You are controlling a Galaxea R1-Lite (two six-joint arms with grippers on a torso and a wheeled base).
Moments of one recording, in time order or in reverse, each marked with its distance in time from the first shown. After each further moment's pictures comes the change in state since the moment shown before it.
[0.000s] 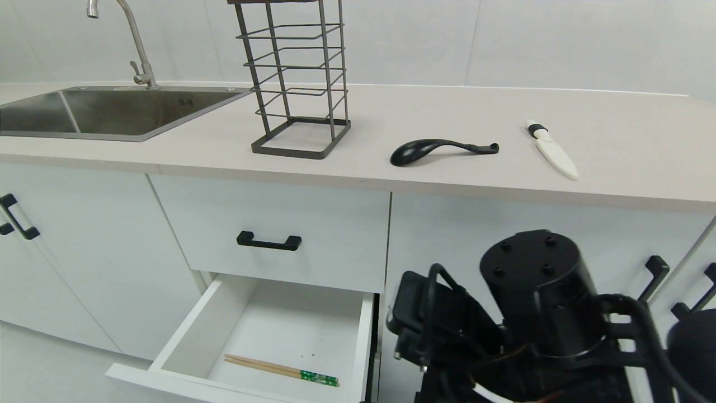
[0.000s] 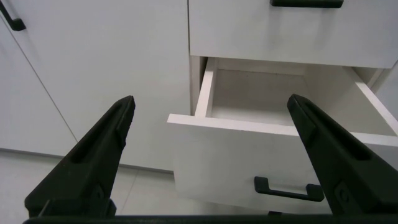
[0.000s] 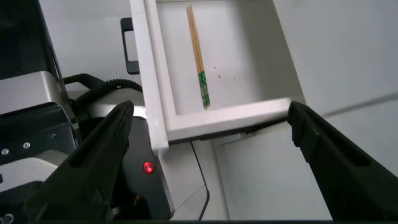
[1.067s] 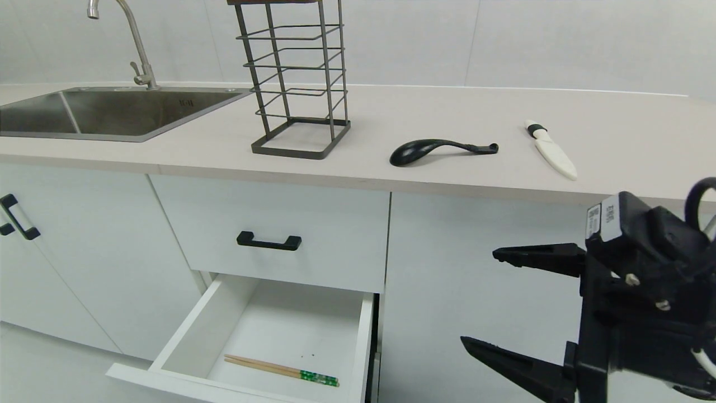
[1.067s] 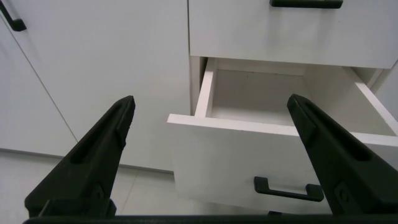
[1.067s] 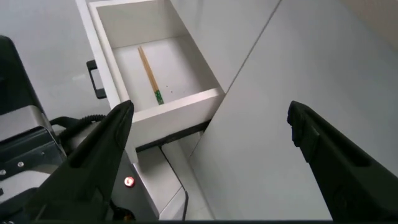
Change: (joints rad) left arm 0.000 0.000 0.000 0.000 0.000 0.000; right arm -0.150 -0.383 0.106 0.050 -0.040 0.071
